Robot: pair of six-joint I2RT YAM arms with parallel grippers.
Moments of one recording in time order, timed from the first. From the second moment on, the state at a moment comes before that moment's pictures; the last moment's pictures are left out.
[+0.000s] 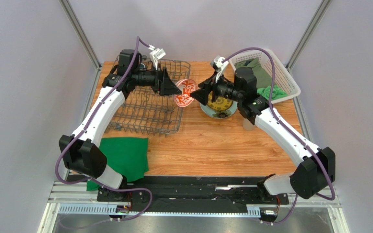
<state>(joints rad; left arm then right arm) -0.28 1.53 1.54 -0.53 0.98 -0.15 0.50 1.36 1.21 0.01 -0.57 0.12</state>
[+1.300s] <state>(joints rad) -0.30 1.44 1.42 -0.44 1.06 -0.21 0.56 1.39 1.23 -0.03 -0.47 -0.01</state>
